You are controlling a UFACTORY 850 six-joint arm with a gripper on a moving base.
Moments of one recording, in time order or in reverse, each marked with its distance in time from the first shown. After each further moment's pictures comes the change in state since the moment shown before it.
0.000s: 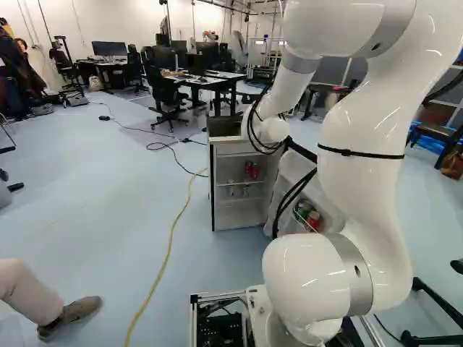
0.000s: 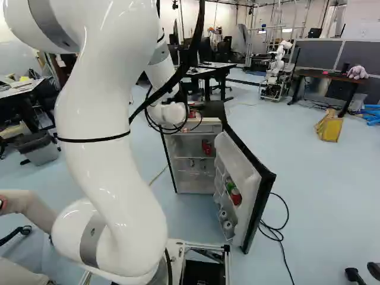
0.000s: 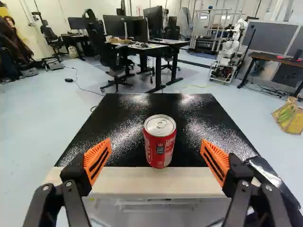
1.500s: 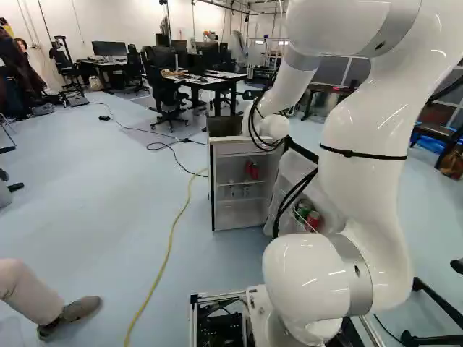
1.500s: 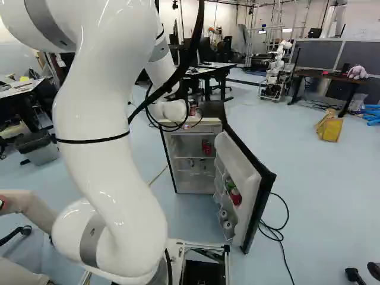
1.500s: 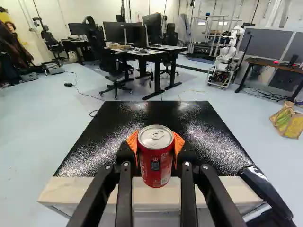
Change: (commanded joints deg) arm -0.4 -1.0 -3.2 0.0 0.0 0.0
